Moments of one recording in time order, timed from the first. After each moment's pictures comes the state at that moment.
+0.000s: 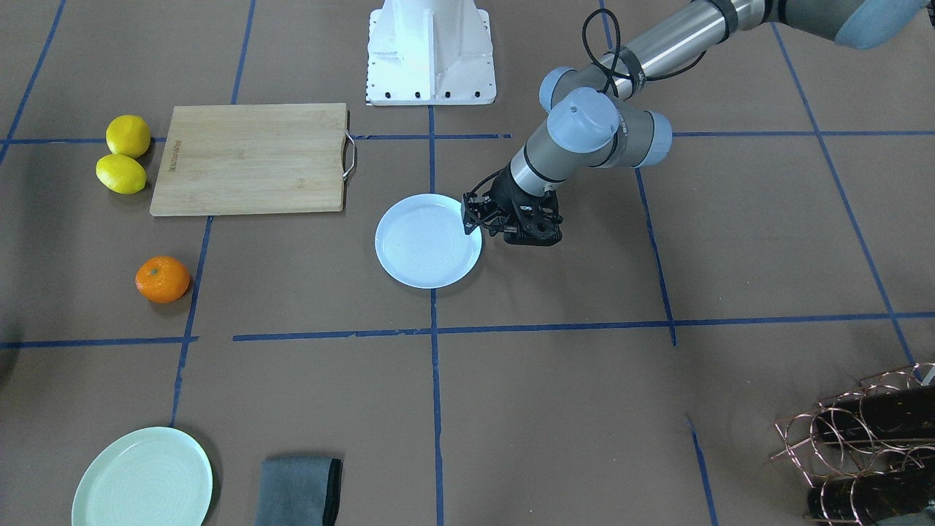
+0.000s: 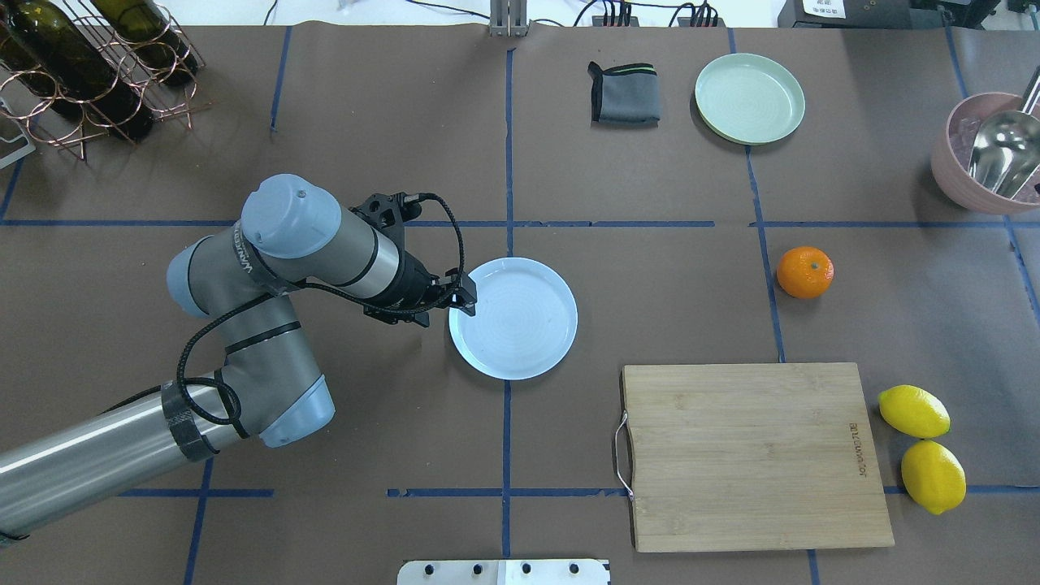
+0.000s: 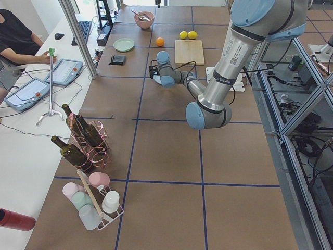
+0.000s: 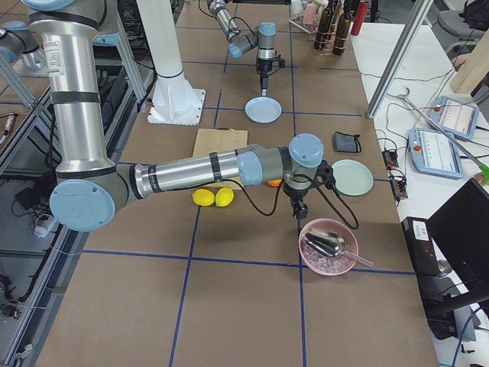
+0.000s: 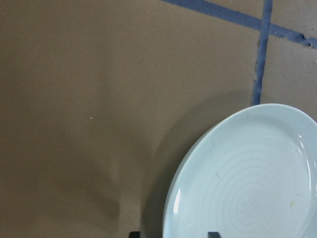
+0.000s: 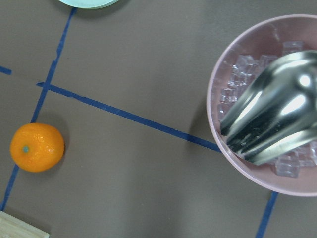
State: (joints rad) left arm -0.57 -2.16 -1.49 -2.21 -2.08 -1.44; right arm 1.40 -1.49 1.71 -1.54 2.46 -0.02
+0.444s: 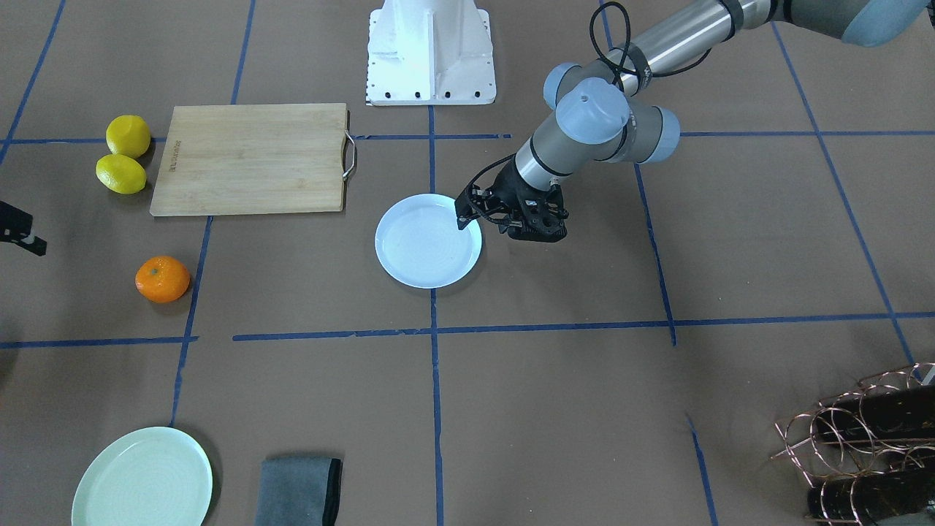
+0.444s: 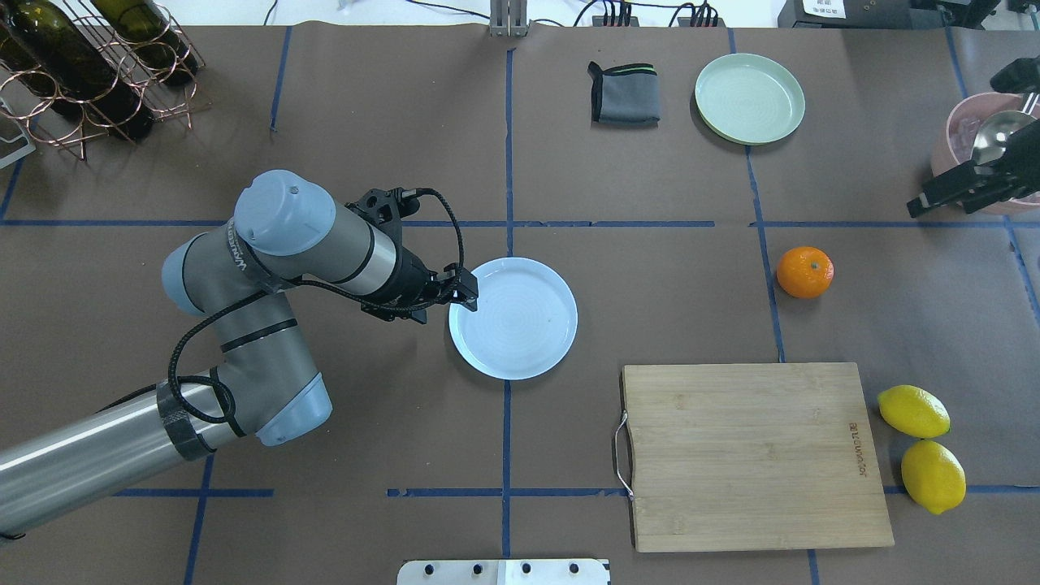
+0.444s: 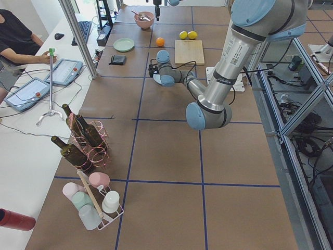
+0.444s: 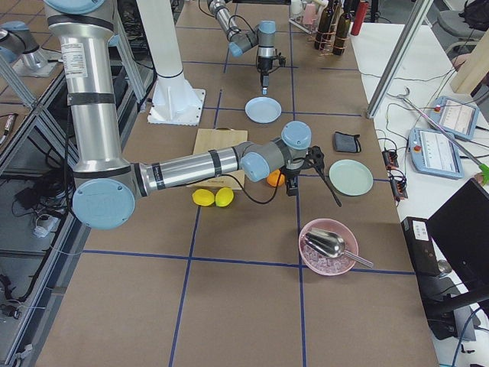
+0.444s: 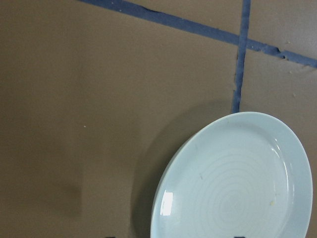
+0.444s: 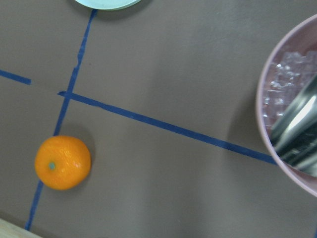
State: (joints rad) left arm -0.58 -2.16 -1.51 -2.21 -2.08 -1.44; right arm 1.16 -1.48 1.71 -1.19 2.39 0.58
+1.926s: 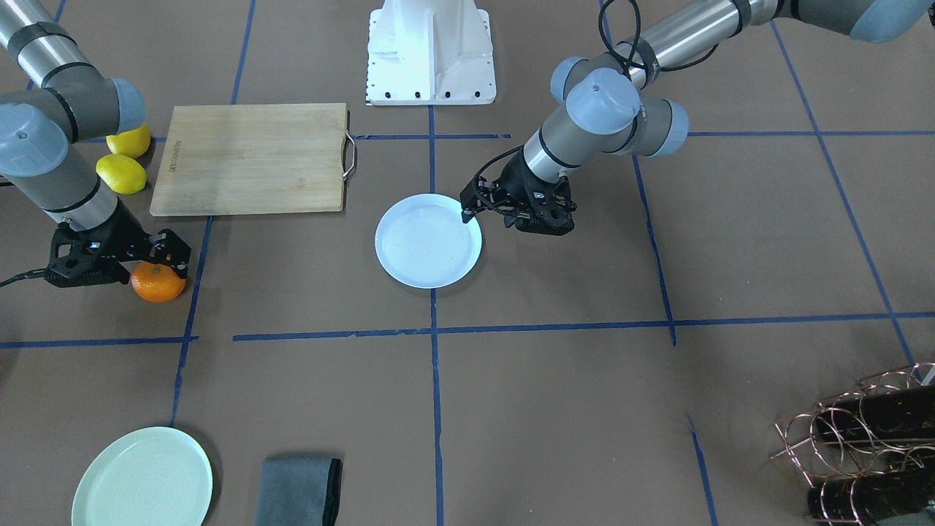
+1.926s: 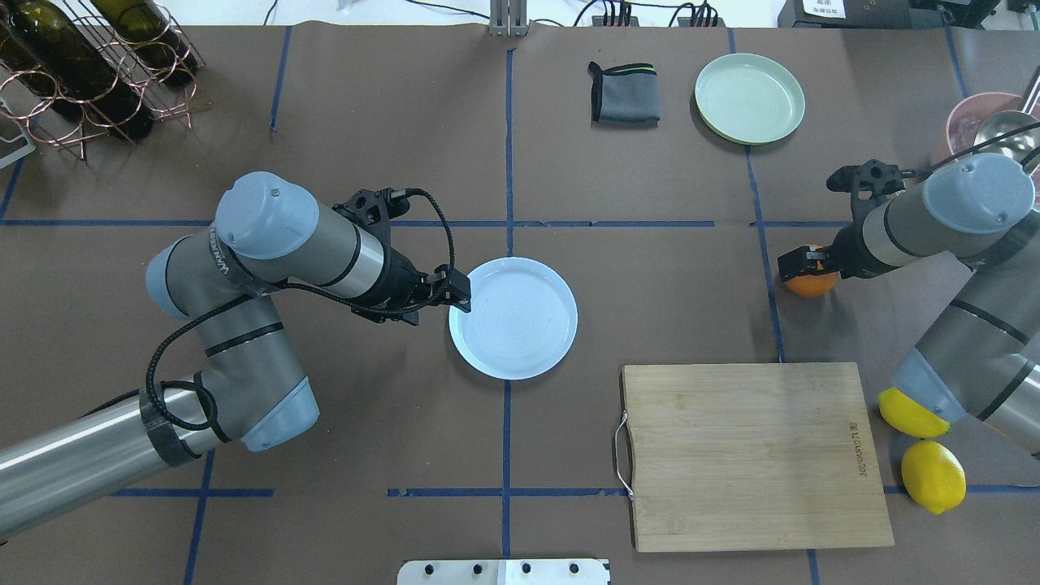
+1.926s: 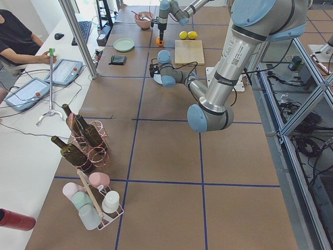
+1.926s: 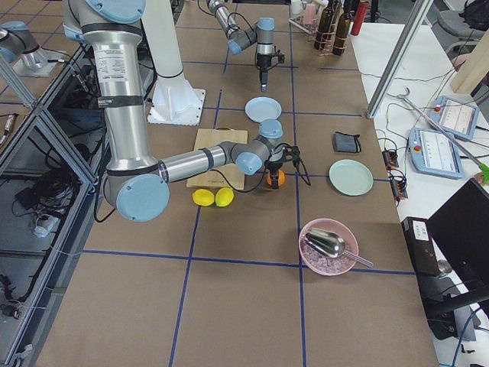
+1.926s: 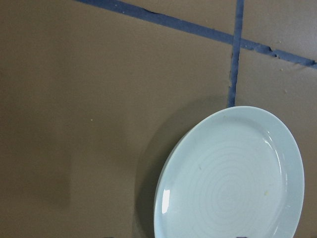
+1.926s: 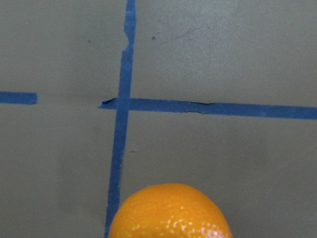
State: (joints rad) left arm -0.58 -2.13 -1.55 -2.22 -2.08 -1.44; right arm 0.83 -1.45 1.63 -1.06 2.01 0.92
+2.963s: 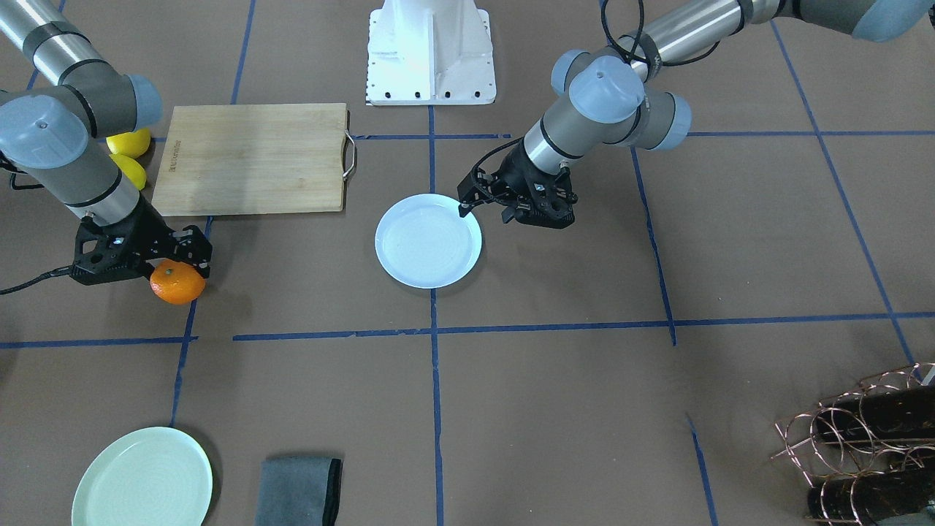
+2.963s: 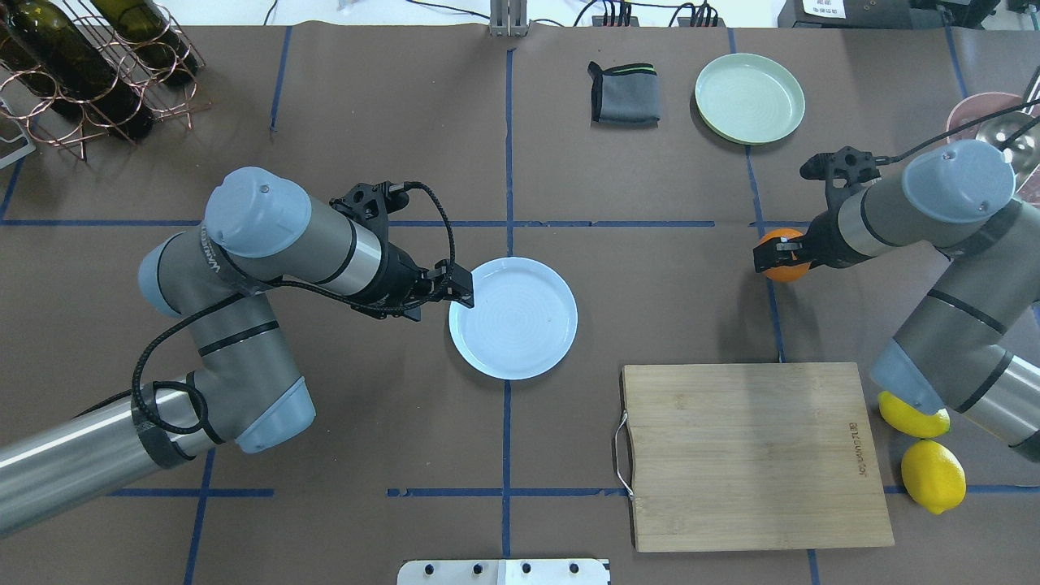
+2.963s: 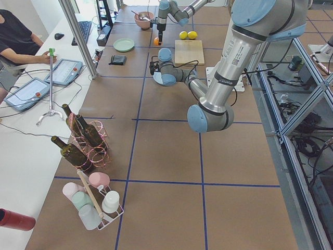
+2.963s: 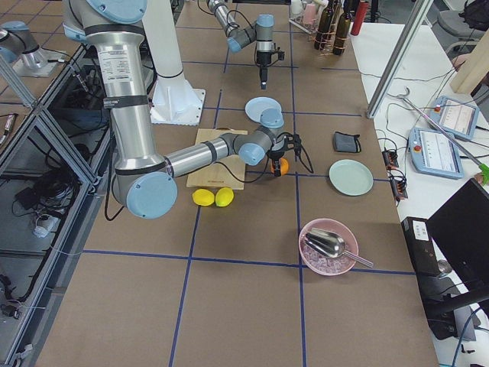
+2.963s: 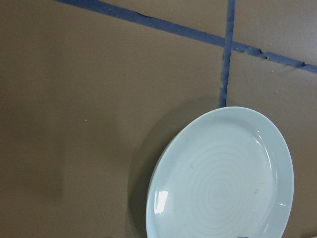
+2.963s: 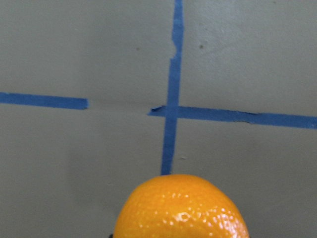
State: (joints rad) left arm -0.59 -2.11 -1.62 -2.22 -2.08 -1.44; right arm 0.81 -1.37 1.69 -1.07 2.02 0.97
